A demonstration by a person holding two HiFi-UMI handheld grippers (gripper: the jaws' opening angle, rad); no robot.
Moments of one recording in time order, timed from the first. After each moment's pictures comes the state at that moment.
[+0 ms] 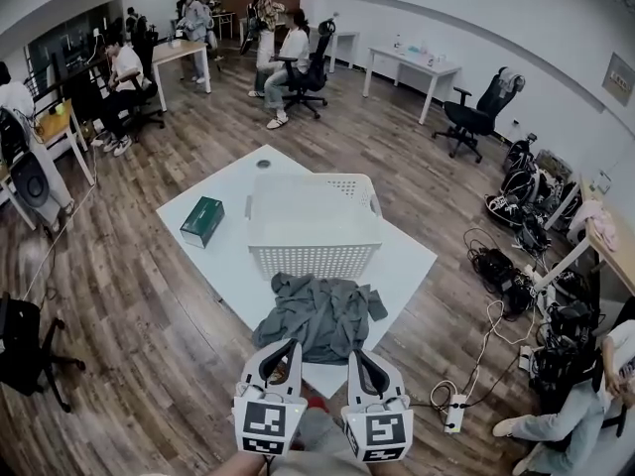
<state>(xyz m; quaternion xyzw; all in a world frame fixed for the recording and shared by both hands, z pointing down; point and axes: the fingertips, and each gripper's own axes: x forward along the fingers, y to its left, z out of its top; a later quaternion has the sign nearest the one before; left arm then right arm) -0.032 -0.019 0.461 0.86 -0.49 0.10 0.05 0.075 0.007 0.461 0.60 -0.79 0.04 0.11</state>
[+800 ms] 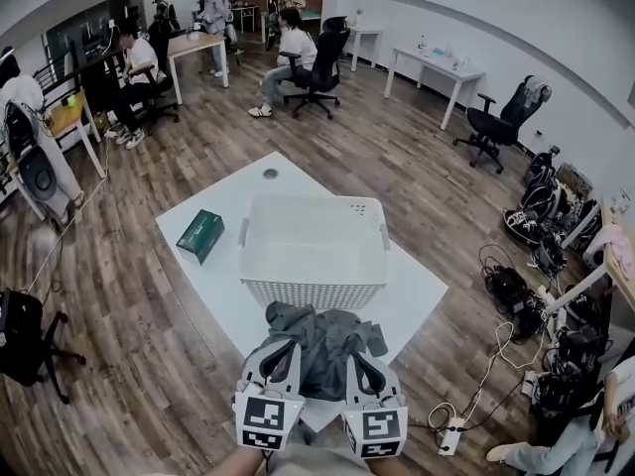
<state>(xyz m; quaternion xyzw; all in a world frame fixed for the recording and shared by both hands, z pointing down) -0.015 -0.112 0.484 0.84 -0.52 0.13 0.07 0.096 -0.091 0.496 0.56 -0.81 0.07 0.14</state>
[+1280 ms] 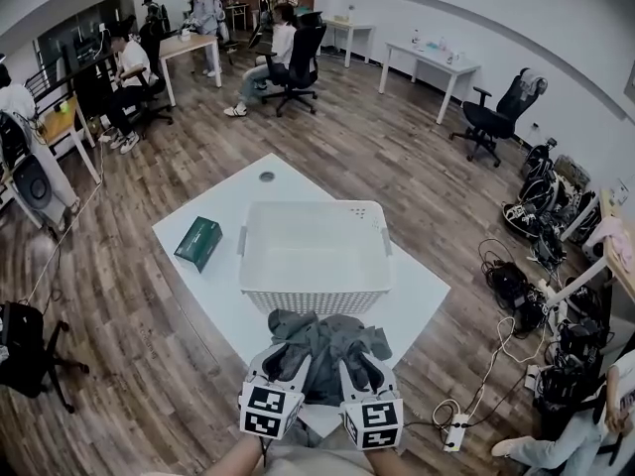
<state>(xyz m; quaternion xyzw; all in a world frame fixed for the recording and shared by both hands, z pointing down) -0.013 -0.132 0.554 0.86 -0.46 0.17 0.16 0.092 -0.112 0.546 0.55 -0.81 0.14 0.16</state>
